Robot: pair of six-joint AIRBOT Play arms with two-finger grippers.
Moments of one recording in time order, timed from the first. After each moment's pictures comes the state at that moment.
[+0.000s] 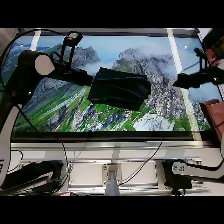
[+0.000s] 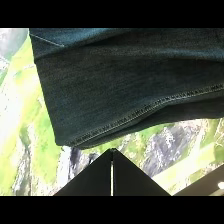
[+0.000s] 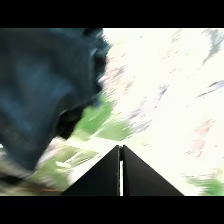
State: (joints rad) left arm -0.41 -1.27 1.47 1.38 -1.17 -1.48; right arm -0.35 -1.39 1.33 -0.99 1.35 1.16
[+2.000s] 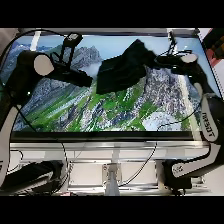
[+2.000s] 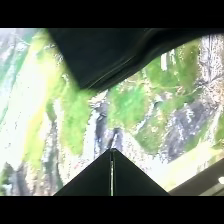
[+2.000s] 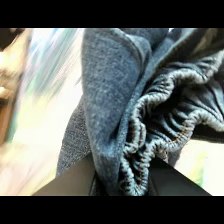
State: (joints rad) left arm -0.41 -1.25 1.47 1.40 -1.19 -1.48; right arm -0.09 -1.62 1.53 -0.54 0.89 1.17
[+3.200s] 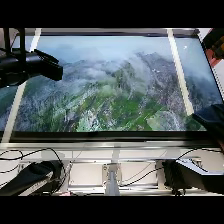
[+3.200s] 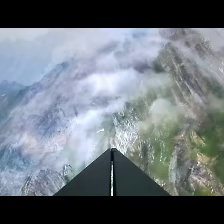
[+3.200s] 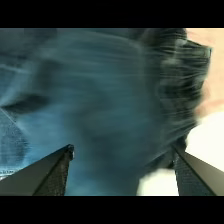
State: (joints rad) left arm -0.41 -0.95 1.47 1.67 -1.13 -1.48; right arm -1.40 -1.15 1.50 -1.51 1.51 1.58
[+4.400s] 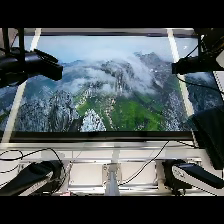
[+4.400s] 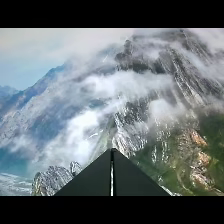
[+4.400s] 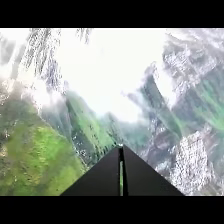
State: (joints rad) left arm -0.41 -0.95 1.47 1.68 -1.13 -1.48; right arm 0.04 -1.20 1.50 -1.47 1.20 1.32
